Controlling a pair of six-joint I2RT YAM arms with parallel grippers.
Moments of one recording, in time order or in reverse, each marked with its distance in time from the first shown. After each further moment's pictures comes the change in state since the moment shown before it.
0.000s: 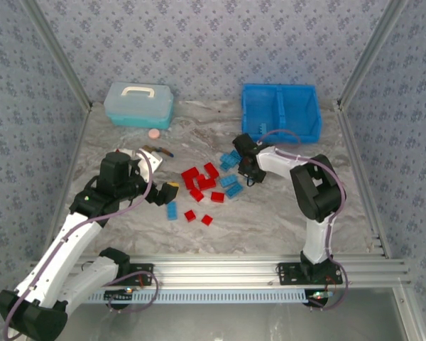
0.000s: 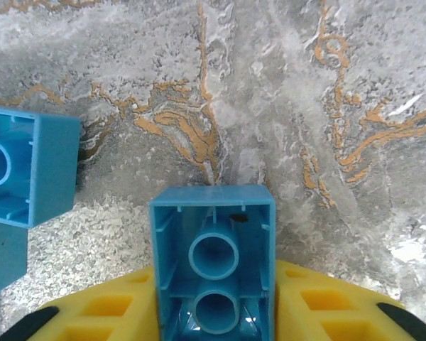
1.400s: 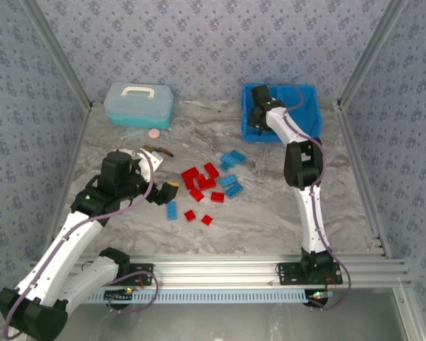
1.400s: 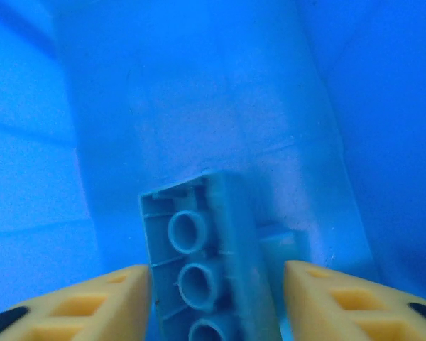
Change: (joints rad) left arm 0.000 0.014 -0.006 0.003 -0.018 0.016; right arm -0.259 0.555 0.984 -0.180 -0.014 -0.476
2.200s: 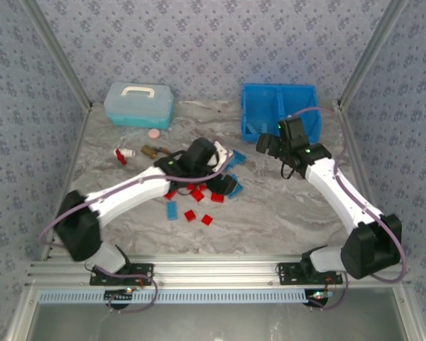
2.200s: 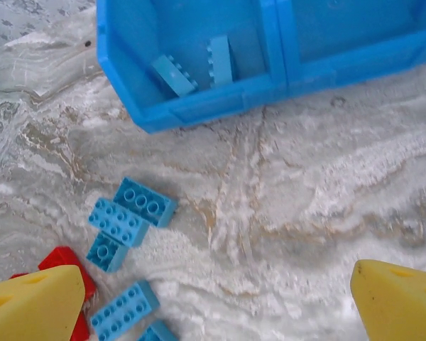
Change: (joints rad) left arm -0.451 0.760 0.404 0.151 -0.190 -0.323; right arm 0.085 -1.147 -1.092 0.151 -0.051 0.055
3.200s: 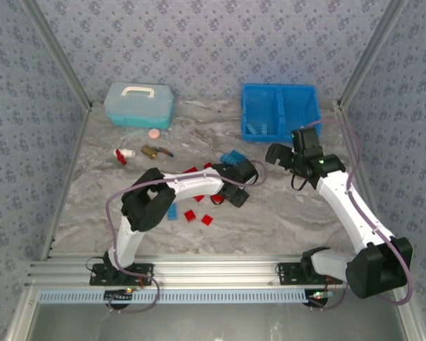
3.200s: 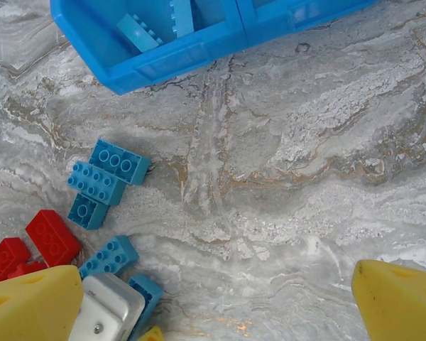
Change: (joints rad) left arm -0.137 0.493 0.261 -0.145 -0.242 -0.068; right arm -0.077 -0.124 -0.084 -0.088 -0.084 0.005
